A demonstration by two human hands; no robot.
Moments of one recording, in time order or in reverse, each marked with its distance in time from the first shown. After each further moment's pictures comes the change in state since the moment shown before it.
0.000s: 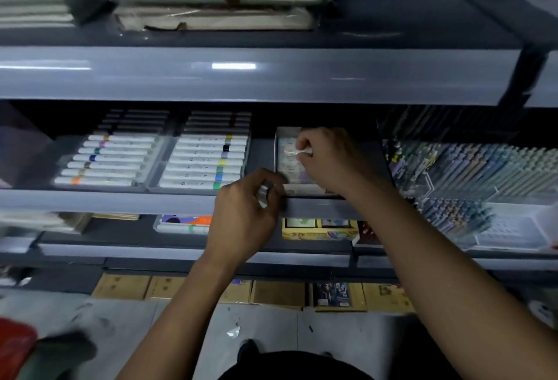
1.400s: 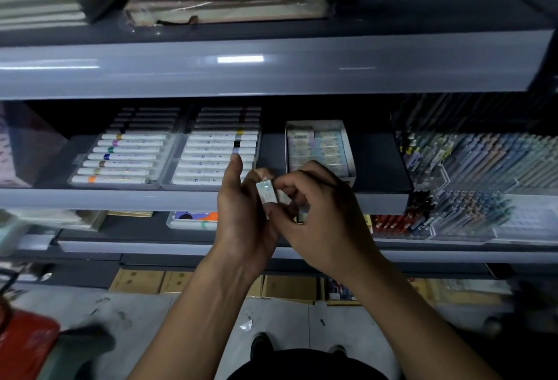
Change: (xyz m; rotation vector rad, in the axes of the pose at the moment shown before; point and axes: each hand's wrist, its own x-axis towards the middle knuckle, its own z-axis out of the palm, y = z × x) left_hand -0.002 0.049 -0.027 -1.397 -0.055 -0.875; right_hand -0.099 -0.068 0.016 0.364 0.172 -0.114
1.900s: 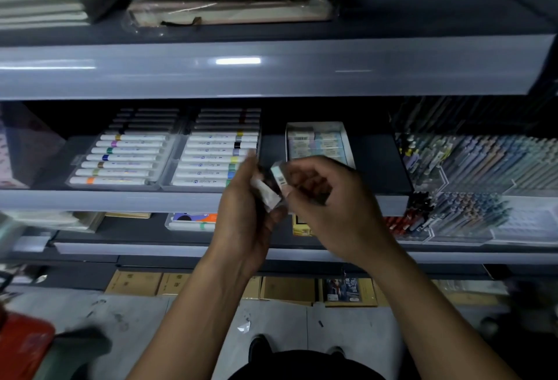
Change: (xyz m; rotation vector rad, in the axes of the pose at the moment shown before) left_hand 0.011 0.001 -0.006 0.203 0.087 0.133; right_hand 0.011 0.008 -0.017 0.258 -0.030 0.101
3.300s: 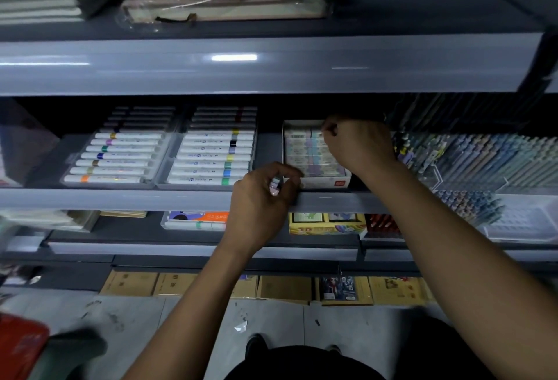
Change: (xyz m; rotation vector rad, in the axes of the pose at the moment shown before) left_hand 0.037 -0.027 -0.019 1.046 -0.086 0.644; right_hand 0.101 0.081 -0.039 -0.837 0.134 -0.073
